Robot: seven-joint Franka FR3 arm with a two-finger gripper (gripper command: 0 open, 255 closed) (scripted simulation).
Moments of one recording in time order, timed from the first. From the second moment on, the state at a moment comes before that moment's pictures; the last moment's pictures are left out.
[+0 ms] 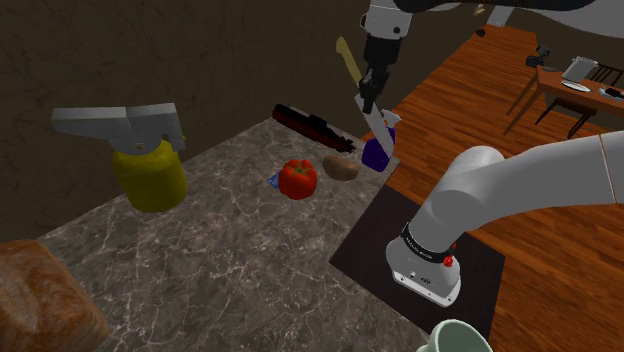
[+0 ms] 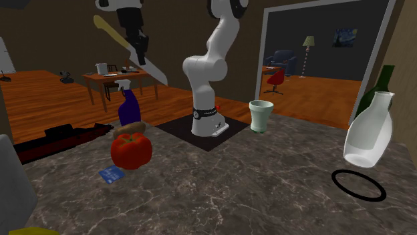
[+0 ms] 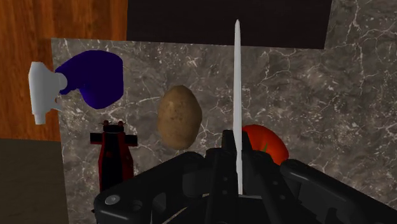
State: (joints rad) arm -0.03 -0.76 -0.06 -2.46 -0.02 1.59 -0.14
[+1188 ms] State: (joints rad) arm -0.07 -0.80 -0.15 -2.68 -0.10 1.78 -0.21
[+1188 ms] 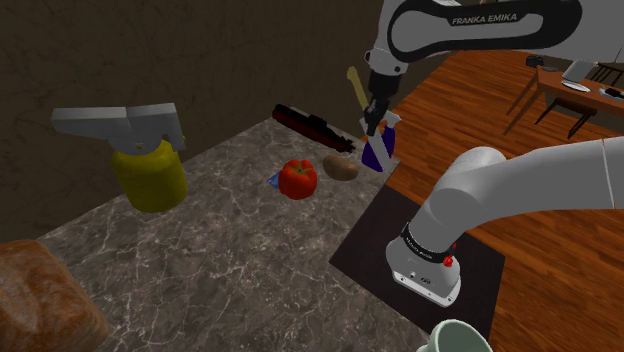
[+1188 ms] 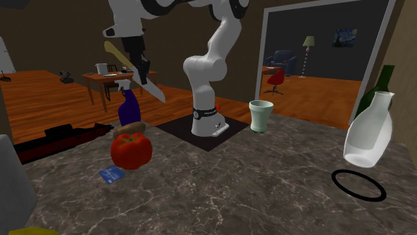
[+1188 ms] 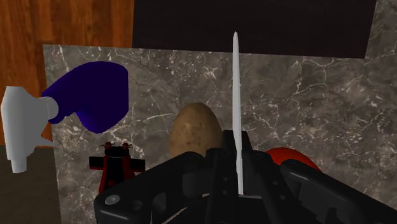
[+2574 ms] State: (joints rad) arm -0.08 -0.66 -0.19 -2.89 -0.13 2.12 -0.22
